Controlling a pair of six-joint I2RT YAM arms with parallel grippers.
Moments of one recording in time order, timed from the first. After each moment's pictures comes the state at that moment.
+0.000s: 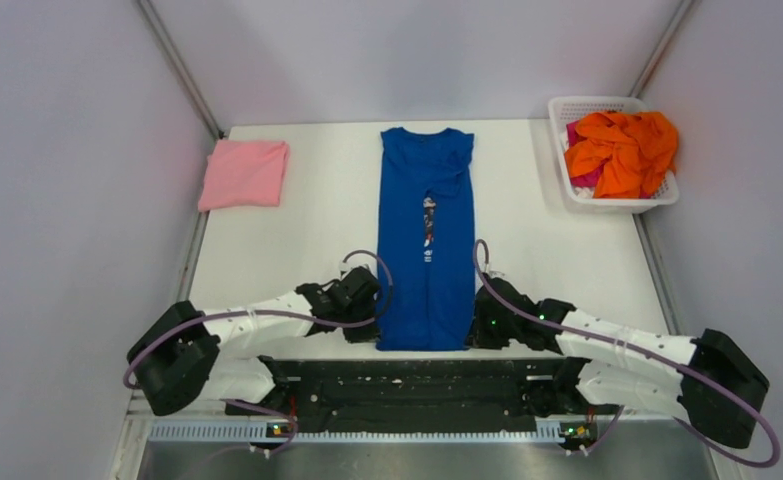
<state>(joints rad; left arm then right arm) -0.87 1.32 0.59 -0.39 0.02 -1.01 0.91 1.06 0.43 -0.40 0.02 0.91</state>
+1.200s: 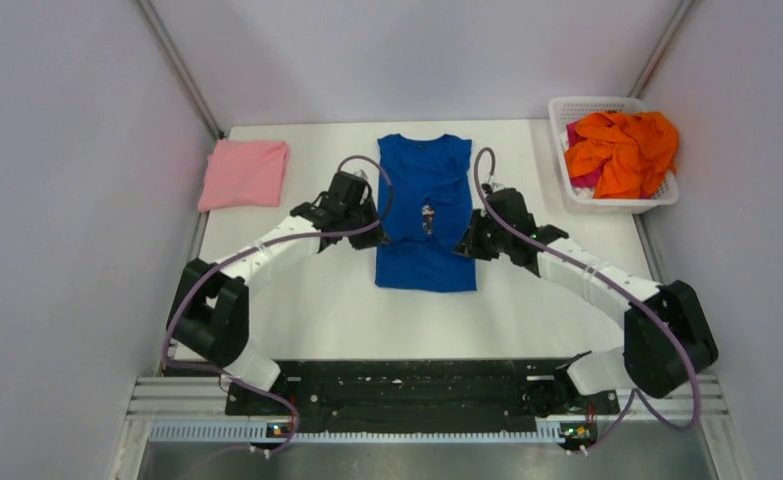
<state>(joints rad) -0.54 1.53 1.07 -0.39 0.14 -0.77 0.53 1.33 0.83 -0.26 -0.12 0.63</state>
